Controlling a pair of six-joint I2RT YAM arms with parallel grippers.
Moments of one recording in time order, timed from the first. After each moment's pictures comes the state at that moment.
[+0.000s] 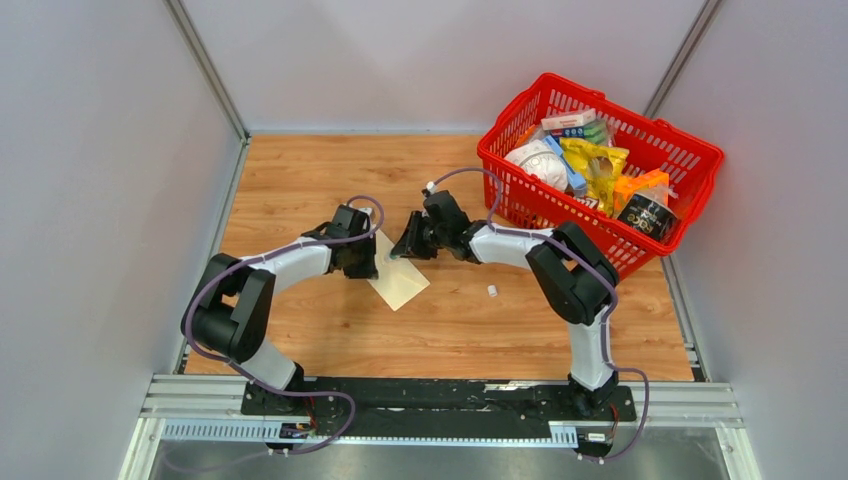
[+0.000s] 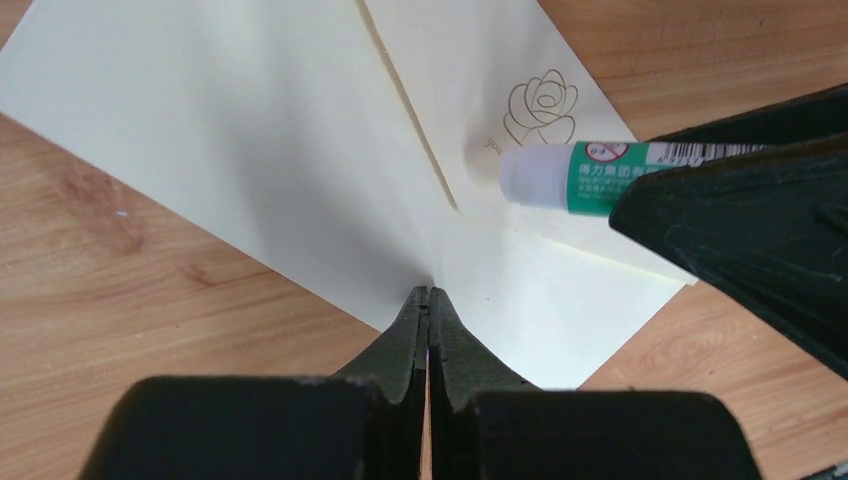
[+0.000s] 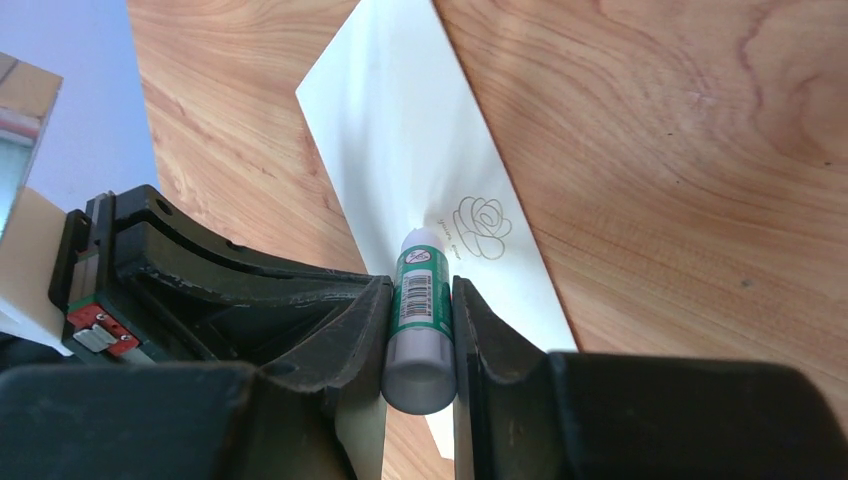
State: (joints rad) left arm -0.41 1.57 0.80 -0.26 0.11 -0.41; right arm 0.72 2.01 1.24 0.10 -0.27 0.90
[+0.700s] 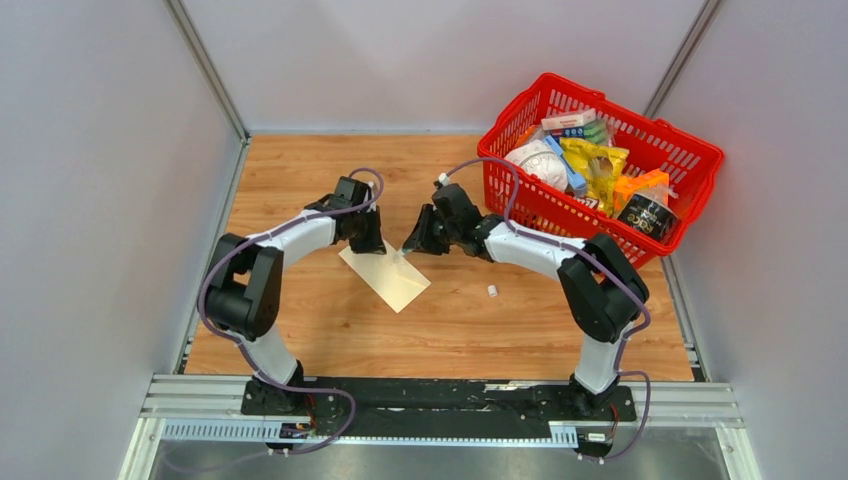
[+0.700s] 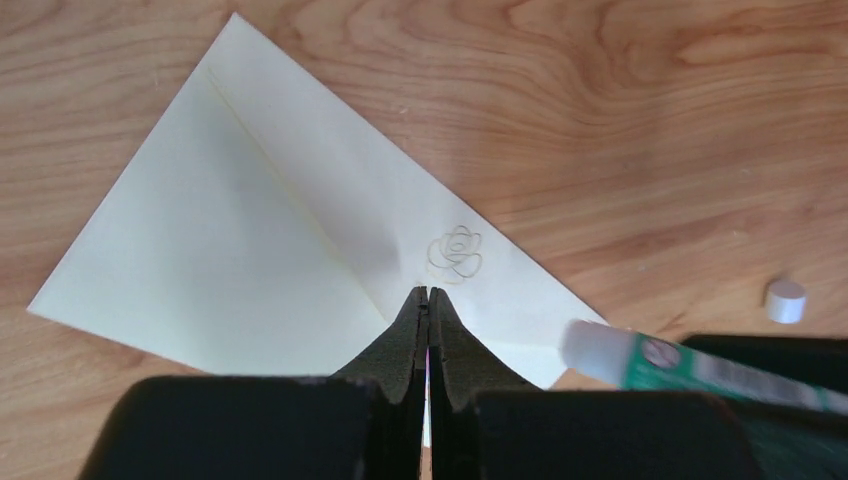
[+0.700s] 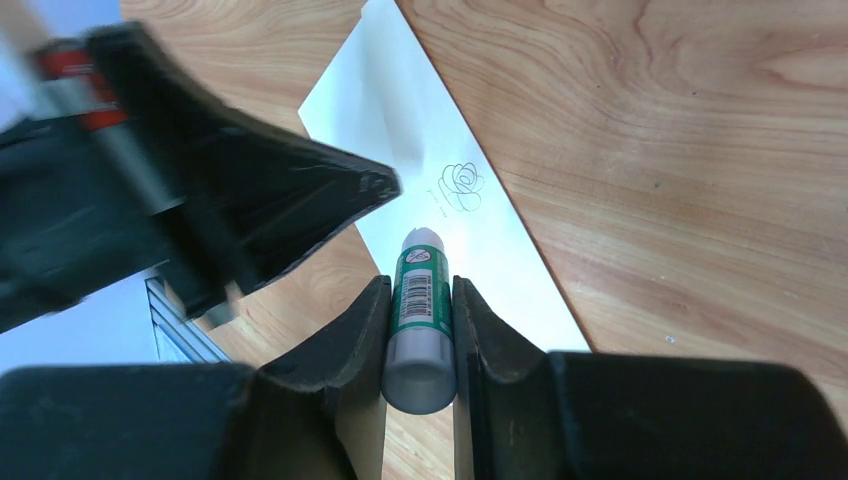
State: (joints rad) left arm -0.36 1.68 1.05 -0.38 0.20 -0.44; right arm 0.72 1.84 1.22 -0.08 -0.17 0.87
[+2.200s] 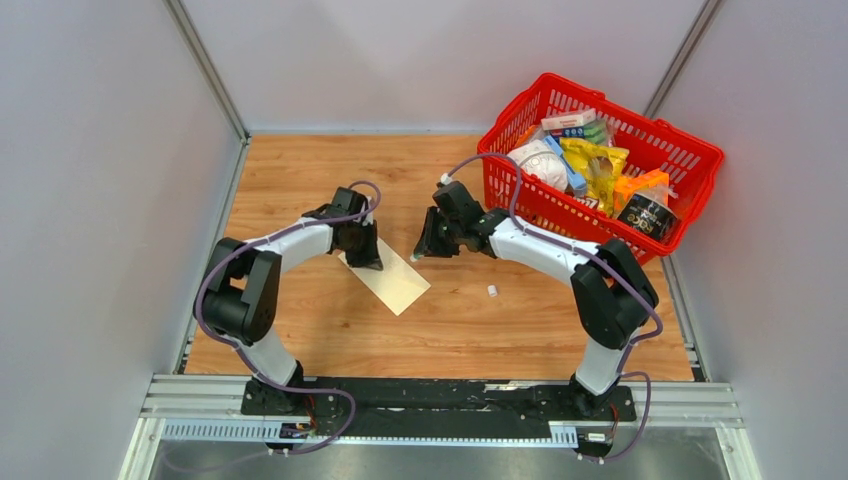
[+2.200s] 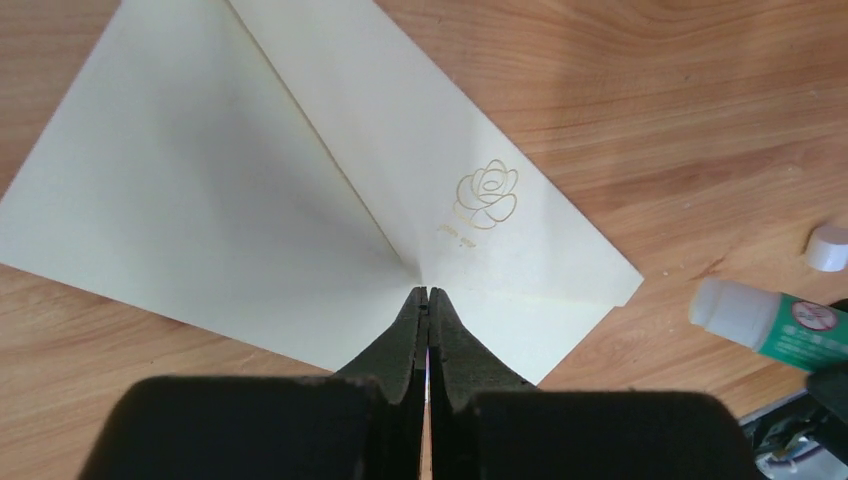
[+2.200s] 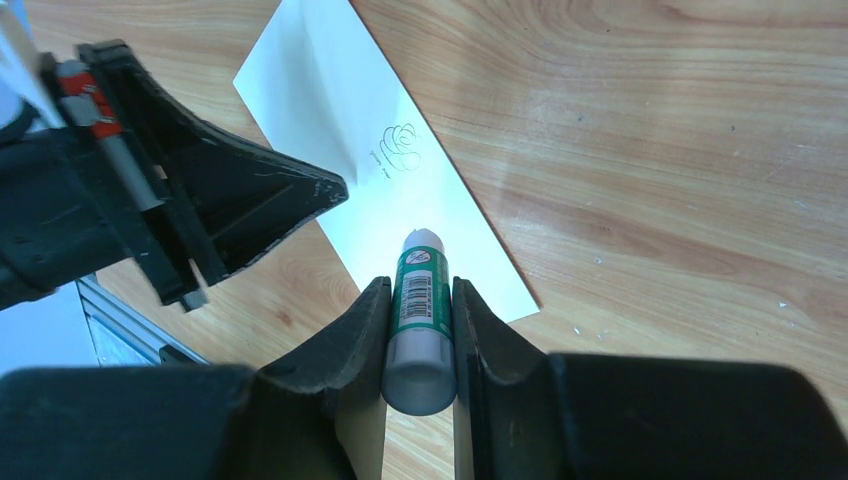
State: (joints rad) left arm -0.35 1.69 0.96 -0.39 0.25 -0.44; right arm 0.73 1.77 1.27 -0.32 -0.11 0.80
